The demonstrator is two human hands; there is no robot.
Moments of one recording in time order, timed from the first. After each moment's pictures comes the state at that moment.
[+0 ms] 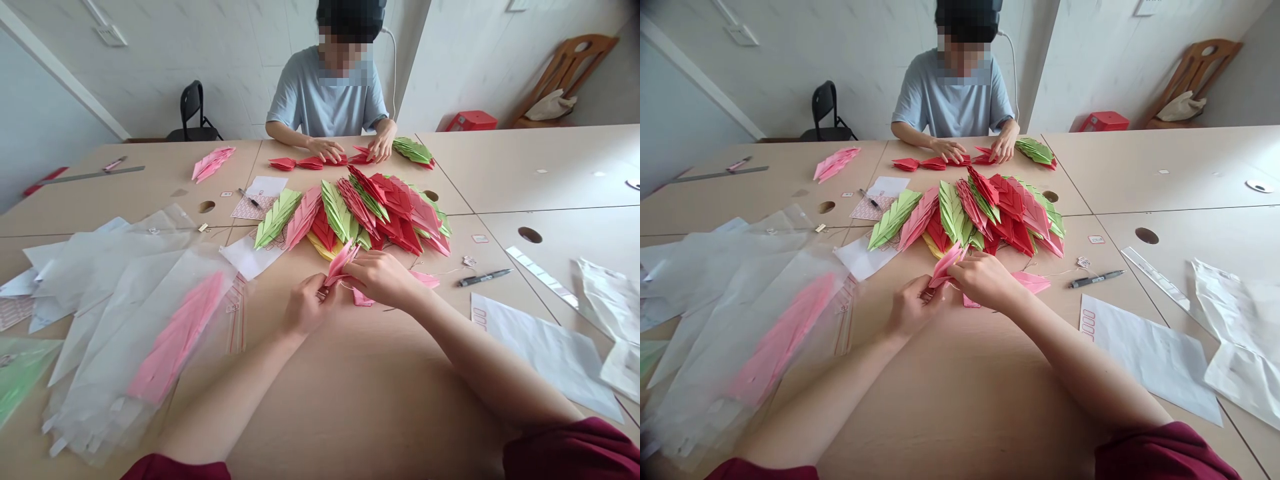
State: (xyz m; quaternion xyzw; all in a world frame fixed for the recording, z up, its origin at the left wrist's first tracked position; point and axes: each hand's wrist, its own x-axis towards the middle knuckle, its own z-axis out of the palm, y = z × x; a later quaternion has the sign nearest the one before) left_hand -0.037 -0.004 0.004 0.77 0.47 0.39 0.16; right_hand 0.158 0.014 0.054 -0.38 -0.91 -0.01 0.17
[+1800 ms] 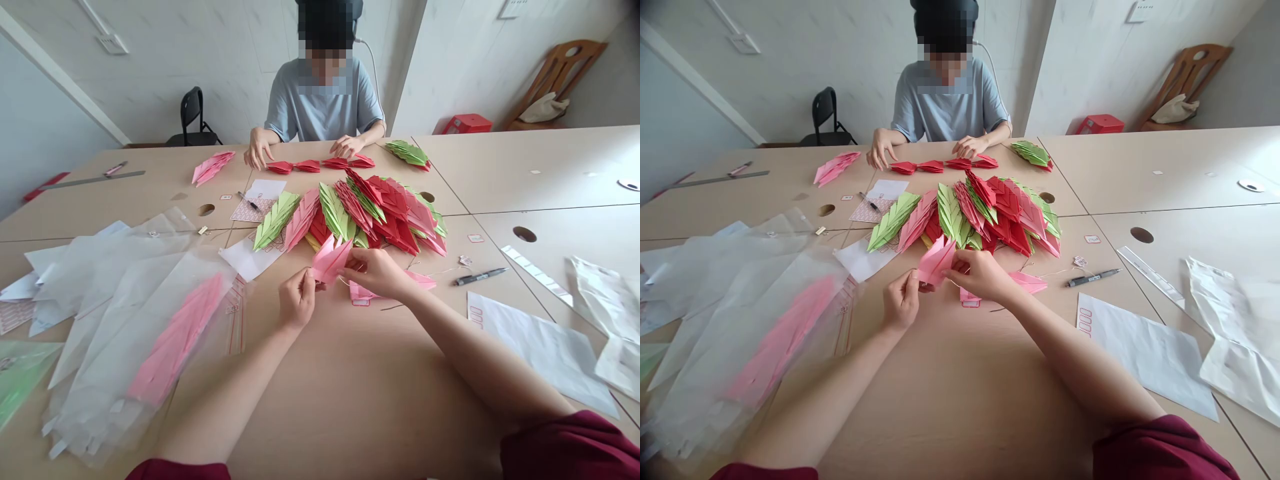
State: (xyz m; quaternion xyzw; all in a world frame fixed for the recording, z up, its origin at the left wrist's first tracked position) left_hand -0.045 0.004 0.008 0.68 0.48 0.47 0.30; right_hand 0.157 0.018 0.055 -0.47 -0.73 0.37 0.33
